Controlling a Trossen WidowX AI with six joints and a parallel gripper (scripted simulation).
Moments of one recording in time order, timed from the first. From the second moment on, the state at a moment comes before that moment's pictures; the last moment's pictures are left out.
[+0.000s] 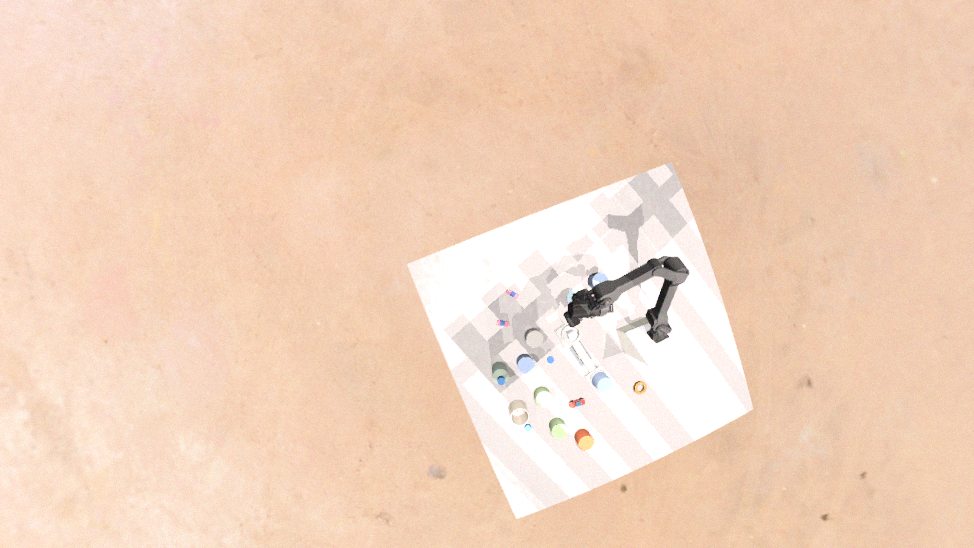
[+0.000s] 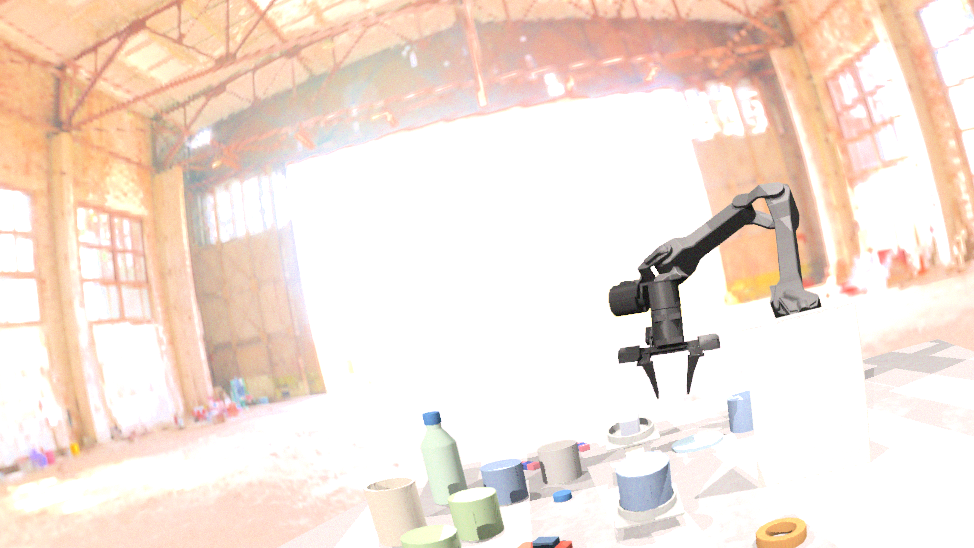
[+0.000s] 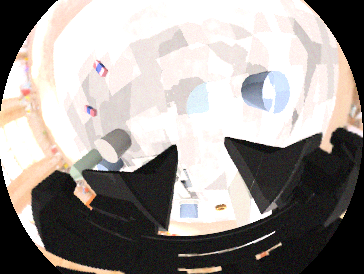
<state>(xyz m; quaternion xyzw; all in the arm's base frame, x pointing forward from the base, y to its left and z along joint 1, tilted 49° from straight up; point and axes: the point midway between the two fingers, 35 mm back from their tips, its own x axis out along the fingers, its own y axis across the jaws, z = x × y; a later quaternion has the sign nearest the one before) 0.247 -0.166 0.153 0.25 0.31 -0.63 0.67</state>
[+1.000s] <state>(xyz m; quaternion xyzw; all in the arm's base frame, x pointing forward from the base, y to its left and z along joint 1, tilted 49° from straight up) 0.324 -0.105 0.088 0.25 0.25 -0.67 0.65</state>
